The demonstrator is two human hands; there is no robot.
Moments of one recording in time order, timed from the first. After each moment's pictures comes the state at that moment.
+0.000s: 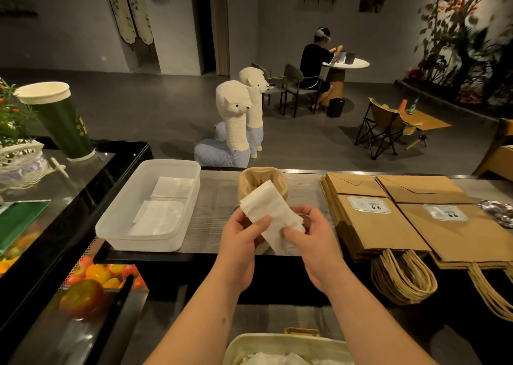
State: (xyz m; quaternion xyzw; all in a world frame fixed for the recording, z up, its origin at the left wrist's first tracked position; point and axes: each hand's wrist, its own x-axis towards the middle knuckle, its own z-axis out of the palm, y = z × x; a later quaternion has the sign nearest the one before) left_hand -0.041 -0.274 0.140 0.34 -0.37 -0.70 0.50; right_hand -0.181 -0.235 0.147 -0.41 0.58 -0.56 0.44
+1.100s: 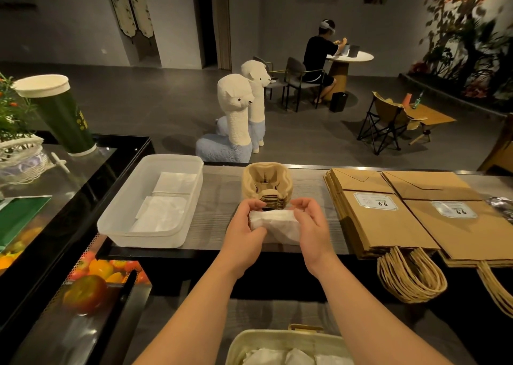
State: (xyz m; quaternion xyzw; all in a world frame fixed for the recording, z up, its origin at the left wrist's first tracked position) left_hand -0.033 -0.300 0.111 0.45 -0.59 -0.54 0.41; right_hand -0.177 -0.266 0.128 -0.38 0.57 -0.60 0.41
